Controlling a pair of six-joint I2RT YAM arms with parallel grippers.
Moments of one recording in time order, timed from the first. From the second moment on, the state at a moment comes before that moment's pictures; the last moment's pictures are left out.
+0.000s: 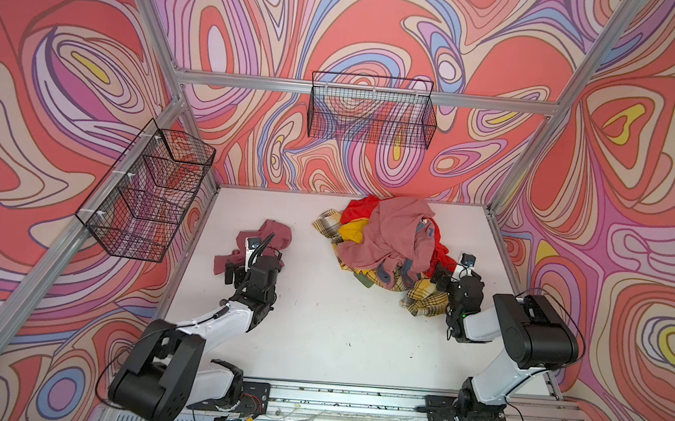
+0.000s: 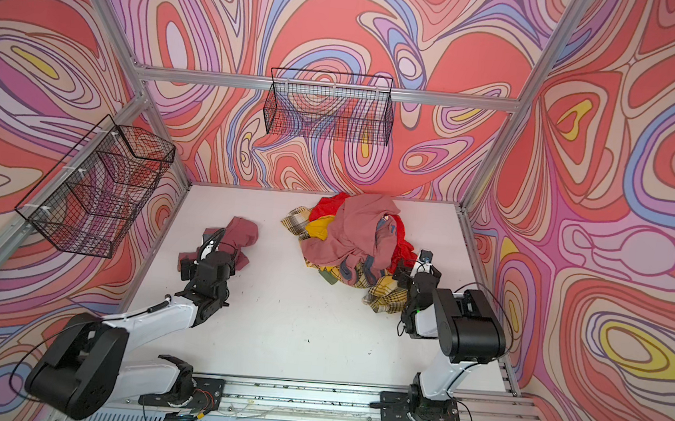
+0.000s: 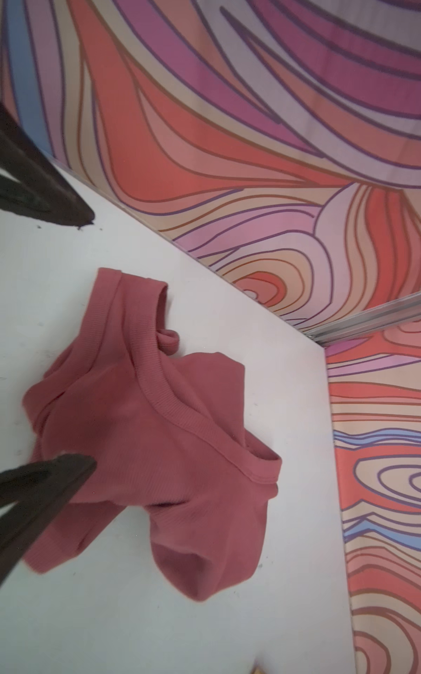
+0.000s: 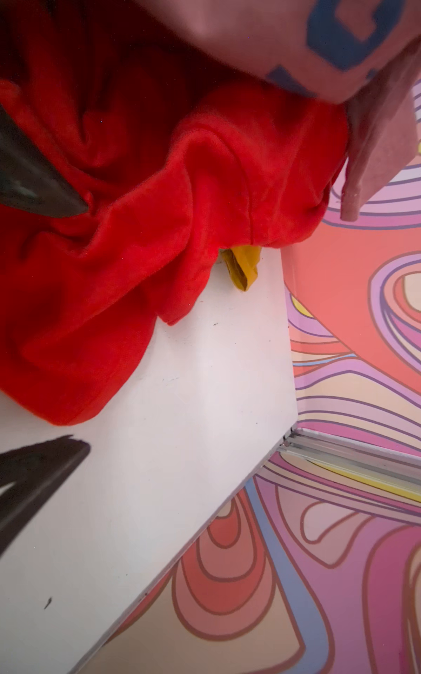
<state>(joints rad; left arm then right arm) -0.31 1.35 0.37 0.53 -0.85 -0.03 0.02 1.72 0.39 1.10 0.16 0.08</state>
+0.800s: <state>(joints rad) -0.10 1.55 0.33 0.87 -0.34 0.01 0.02 1.72 0.46 0.97 0.15 0.07</state>
